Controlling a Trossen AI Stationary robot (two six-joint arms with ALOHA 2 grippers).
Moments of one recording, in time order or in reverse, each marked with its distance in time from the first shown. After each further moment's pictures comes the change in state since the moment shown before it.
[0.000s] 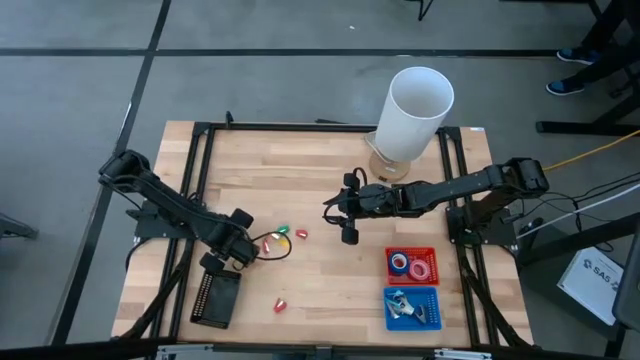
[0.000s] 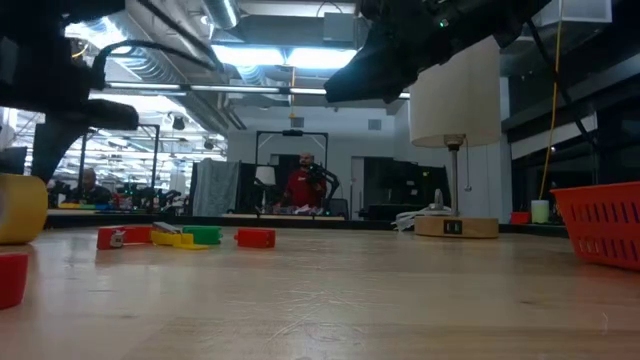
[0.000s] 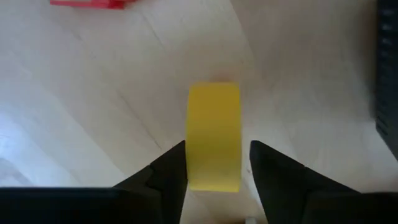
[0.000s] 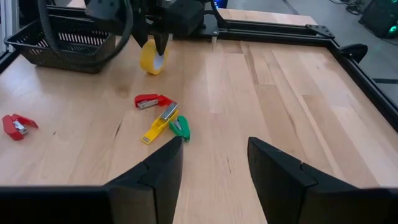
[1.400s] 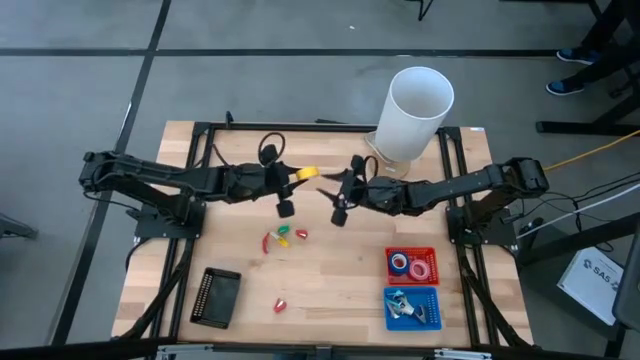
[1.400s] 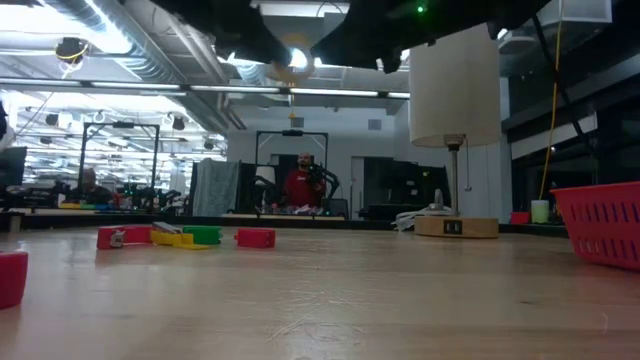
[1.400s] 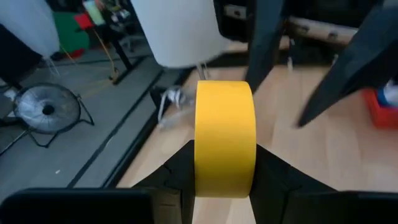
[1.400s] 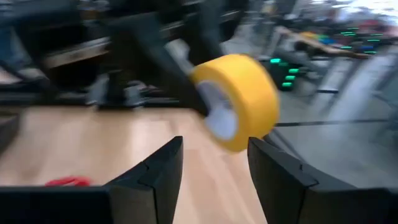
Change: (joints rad) left arm 0.473 -0.216 0.020 1.068 -0.372 0.095; right arm -0.015 -0.001 0.000 0.284 0.282 -0.104
